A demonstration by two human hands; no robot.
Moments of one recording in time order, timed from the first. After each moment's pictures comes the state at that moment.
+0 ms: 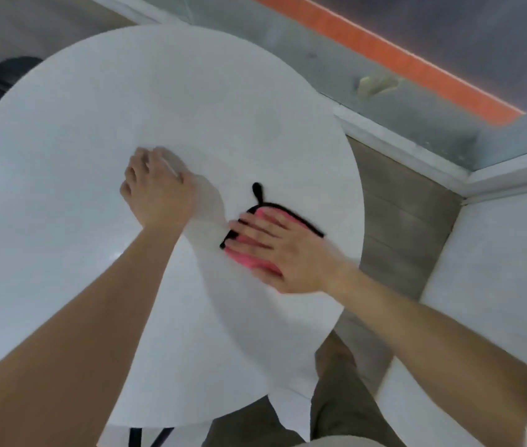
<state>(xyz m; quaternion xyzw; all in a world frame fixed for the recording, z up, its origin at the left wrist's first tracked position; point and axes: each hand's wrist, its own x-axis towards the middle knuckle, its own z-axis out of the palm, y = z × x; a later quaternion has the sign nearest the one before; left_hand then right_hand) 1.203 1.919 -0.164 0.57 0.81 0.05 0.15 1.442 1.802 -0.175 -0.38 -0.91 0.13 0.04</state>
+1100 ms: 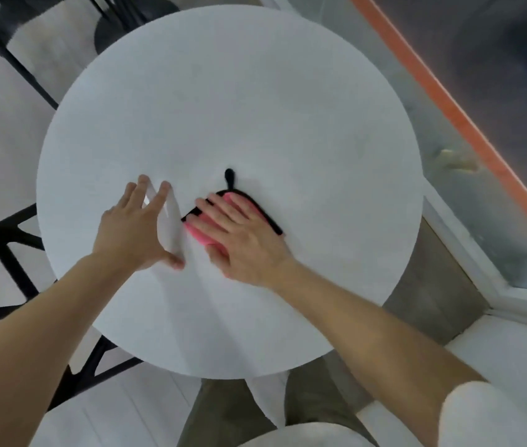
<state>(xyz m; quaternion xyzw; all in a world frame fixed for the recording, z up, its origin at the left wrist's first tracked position) 1.102 1.764 -0.109 0.54 0.79 -0.16 0.23 1.316 1.818 -0.178 -0.26 -0.95 0.13 0.07</state>
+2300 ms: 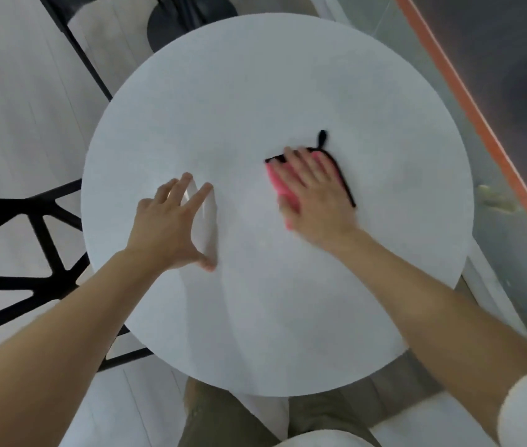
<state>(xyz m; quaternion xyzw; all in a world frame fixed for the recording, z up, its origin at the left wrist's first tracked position) 1.096 1.764 -0.095 0.56 0.79 -0.15 0.21 1.324 1.920 -0.181 -0.33 -0.94 0.06 0.06</state>
